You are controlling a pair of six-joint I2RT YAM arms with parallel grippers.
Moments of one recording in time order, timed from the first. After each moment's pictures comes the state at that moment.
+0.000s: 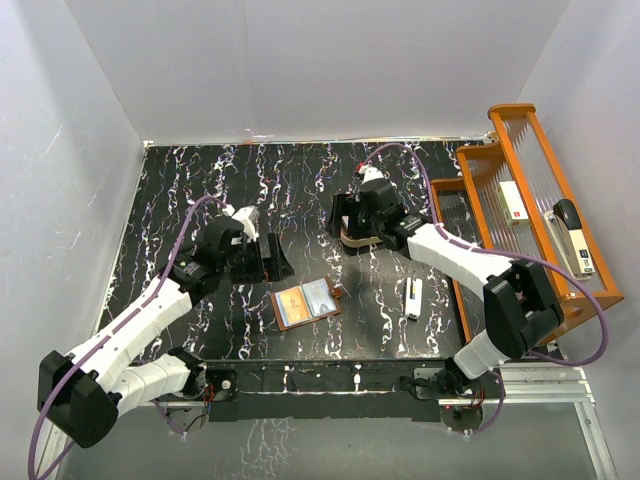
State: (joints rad) left arm -0.56 1.02 0.79 -0.53 0.16 -0.60; right arm 0.59 1.52 1.04 -0.15 -0.02 0.47
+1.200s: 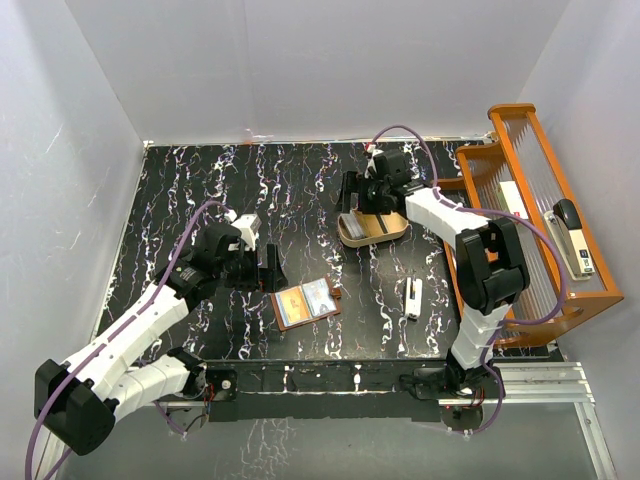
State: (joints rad) left arm -0.56 0.98 0.77 -0.60 0.17 -0.45; right arm 0.37 1.84 1.33 -0.26 -0.26 0.36
